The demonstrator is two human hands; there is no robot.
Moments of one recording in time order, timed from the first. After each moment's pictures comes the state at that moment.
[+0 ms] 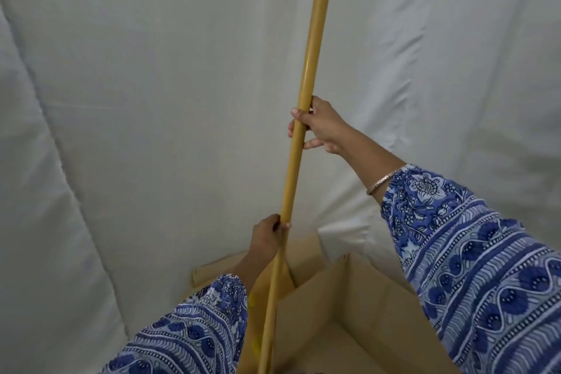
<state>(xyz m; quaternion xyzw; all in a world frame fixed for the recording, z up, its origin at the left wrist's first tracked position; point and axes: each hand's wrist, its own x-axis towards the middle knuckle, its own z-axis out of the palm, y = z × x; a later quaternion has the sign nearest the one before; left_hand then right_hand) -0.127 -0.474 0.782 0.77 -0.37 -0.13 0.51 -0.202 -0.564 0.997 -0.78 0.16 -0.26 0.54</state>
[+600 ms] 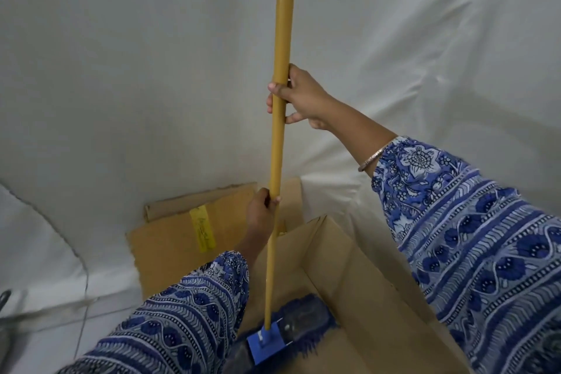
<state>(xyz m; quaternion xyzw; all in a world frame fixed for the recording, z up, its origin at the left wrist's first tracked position) -0.105 -0.729 0.642 0.80 -0.21 -0.12 0.54 -0.105 -0.829 0.860 -0.83 0.13 -0.10 0.53</state>
